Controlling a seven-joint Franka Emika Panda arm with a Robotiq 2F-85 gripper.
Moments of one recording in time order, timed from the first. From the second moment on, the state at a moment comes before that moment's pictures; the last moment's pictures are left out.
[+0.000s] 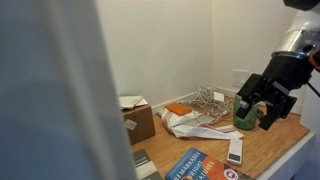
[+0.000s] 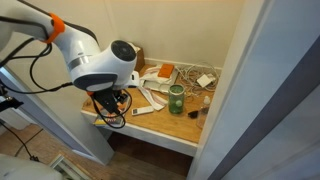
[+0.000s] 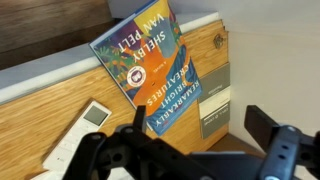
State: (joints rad) arm 0.32 -0.36 -0.28 -2.77 0.75 2.38 -0.45
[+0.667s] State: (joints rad) arm 0.12 0.00 -0.24 -2.77 1.04 2.18 -1.05
